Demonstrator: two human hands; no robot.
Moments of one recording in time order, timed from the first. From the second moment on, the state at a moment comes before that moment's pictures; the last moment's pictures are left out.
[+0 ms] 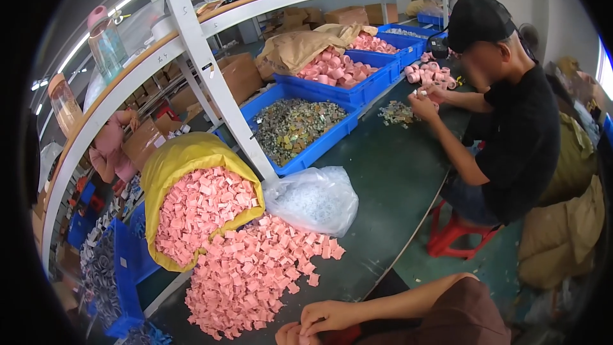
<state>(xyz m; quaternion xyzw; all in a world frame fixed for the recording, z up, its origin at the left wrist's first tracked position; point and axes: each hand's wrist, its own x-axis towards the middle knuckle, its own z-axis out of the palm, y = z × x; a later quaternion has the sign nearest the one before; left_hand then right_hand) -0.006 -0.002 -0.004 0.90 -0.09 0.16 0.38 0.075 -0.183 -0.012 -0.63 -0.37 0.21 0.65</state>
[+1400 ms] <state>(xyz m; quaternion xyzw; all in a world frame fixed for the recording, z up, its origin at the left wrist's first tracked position) -0.012 -0.003 -0.026 0.88 -0.08 0.26 0.39 0.081 -0.172 -0.027 -0.61 -0.25 0.41 0.63</state>
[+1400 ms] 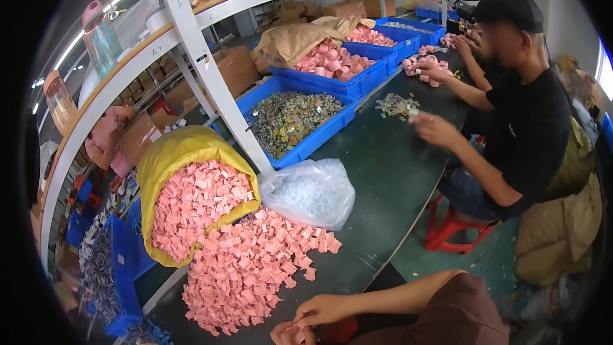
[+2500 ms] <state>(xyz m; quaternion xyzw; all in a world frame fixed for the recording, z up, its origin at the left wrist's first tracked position) -0.011 0.069 -0.012 0.93 0.14 0.32 0.10 0.175 -0.355 -0.007 -0.88 0.03 -0.17 0.45</state>
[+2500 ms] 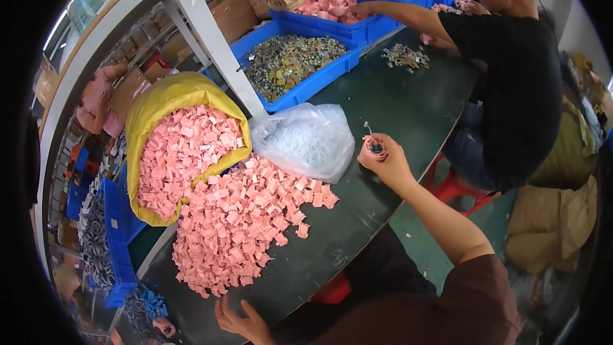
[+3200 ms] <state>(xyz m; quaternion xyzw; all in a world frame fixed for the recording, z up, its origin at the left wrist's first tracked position) -0.019 -0.003 -0.006 0.91 -0.07 0.18 0.38 0.051 -0.170 -0.033 -0.66 -0.25 0.22 0.68</state>
